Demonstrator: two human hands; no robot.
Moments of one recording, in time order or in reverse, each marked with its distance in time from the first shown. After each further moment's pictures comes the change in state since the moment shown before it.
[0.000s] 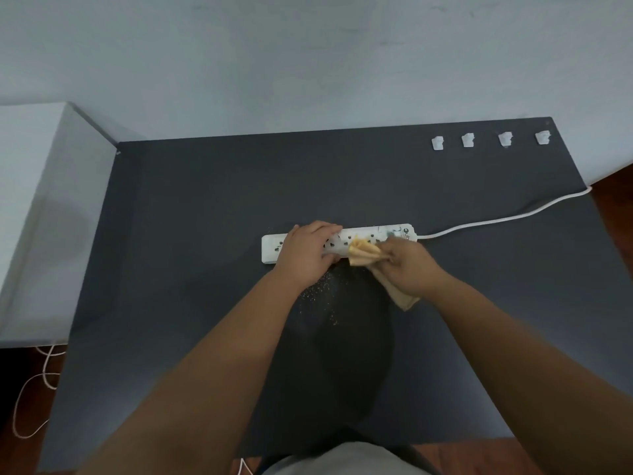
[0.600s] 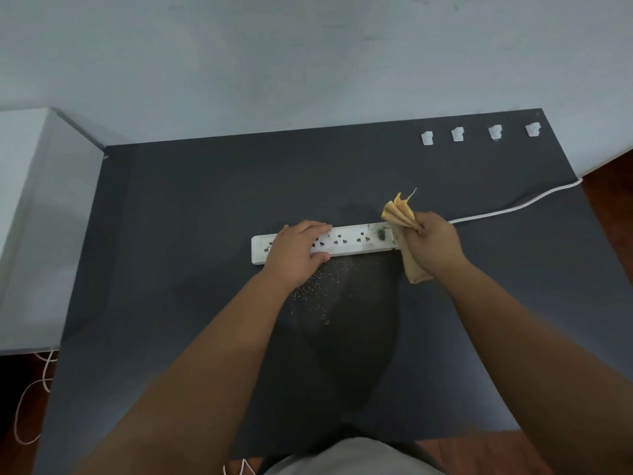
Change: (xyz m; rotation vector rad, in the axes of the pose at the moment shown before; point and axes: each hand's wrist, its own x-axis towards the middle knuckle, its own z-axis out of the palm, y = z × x) left_hand -0.001 0.003 -0.001 -0.003 -0.024 -0.032; right_hand 0.007 0.027 -0.033 0.071 0.343 0.162
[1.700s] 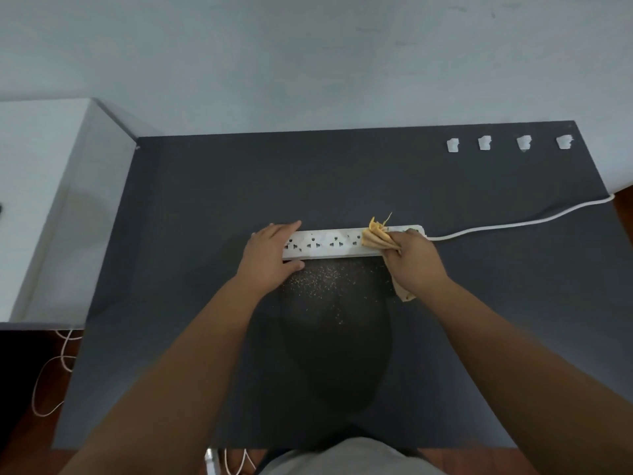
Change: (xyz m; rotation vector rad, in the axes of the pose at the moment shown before) left_hand -0.038 -0.055 -0.029 0.001 0.031 -0.189; right_hand -0.011 -0.022 0.047 -0.092 -0.128 -0.144
